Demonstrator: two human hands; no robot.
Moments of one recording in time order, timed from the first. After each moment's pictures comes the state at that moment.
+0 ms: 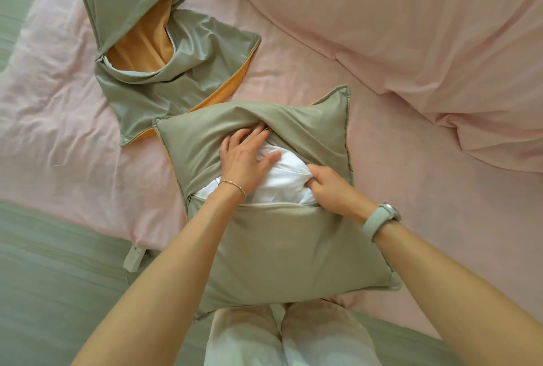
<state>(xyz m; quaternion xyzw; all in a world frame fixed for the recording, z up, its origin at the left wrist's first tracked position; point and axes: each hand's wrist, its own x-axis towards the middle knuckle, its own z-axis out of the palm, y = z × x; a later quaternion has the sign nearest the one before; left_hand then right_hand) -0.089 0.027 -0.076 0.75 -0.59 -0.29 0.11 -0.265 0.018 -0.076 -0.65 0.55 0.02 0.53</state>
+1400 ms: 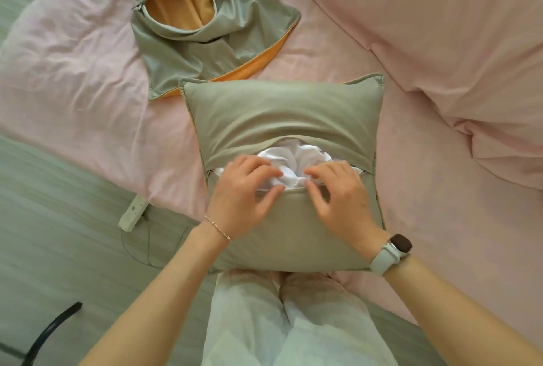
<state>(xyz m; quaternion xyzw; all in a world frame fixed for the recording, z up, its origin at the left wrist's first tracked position) -0.059 0.141 -0.042 0.66 -0.65 -0.21 0.31 -0.240 0.088 -0.038 -0.84 0.47 -0.18 0.22</state>
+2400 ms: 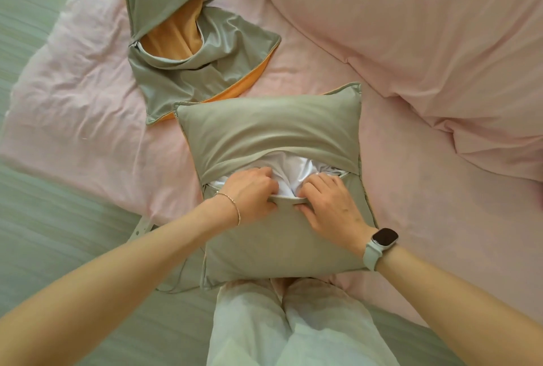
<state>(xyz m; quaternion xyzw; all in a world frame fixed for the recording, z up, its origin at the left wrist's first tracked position) -0.073 0.099 -0.014 0.57 -0.76 -0.28 -0.15 -0.257 0.093 -0.044 -0.90 0.38 -0.11 0.18</state>
